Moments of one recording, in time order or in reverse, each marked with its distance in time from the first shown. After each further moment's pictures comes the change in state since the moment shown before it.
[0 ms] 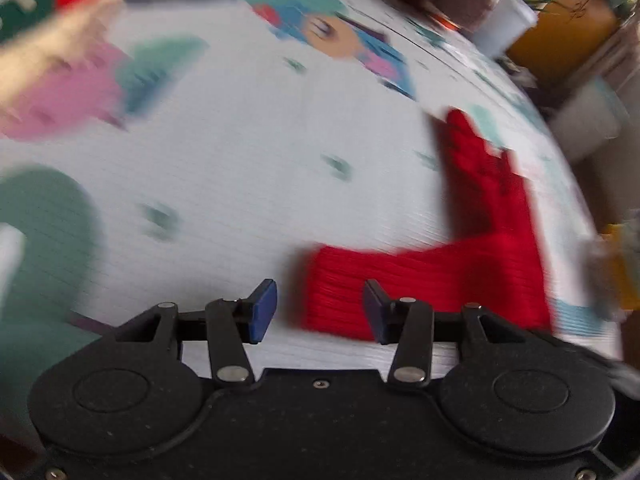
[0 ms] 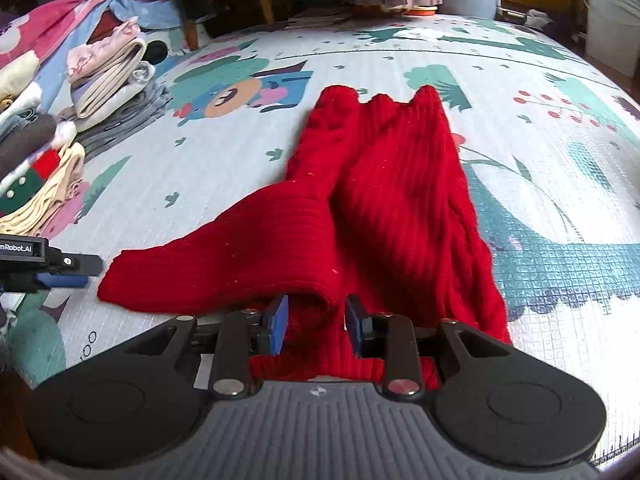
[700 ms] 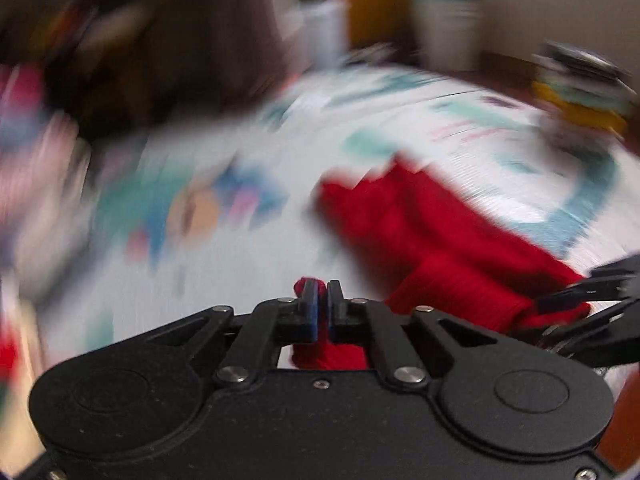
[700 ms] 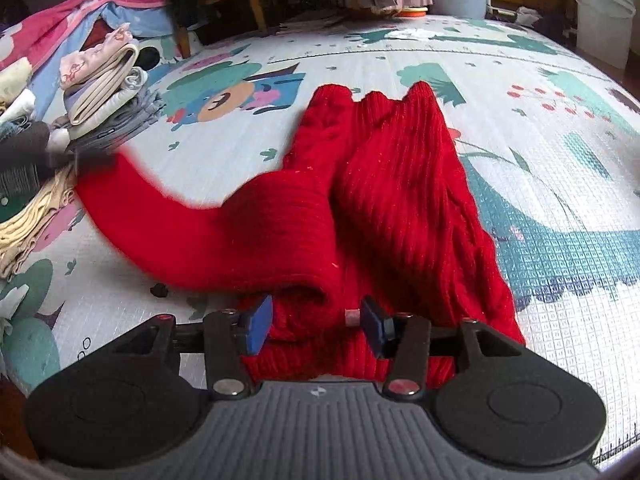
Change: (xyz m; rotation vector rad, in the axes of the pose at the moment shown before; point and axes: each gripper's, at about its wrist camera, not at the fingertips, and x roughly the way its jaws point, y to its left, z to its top) left arm -0.032 -0.138 0.006 0.912 -0.347 -0.042; right arm 0.007 0.002 -0.009 0.029 -0.031 -0.012
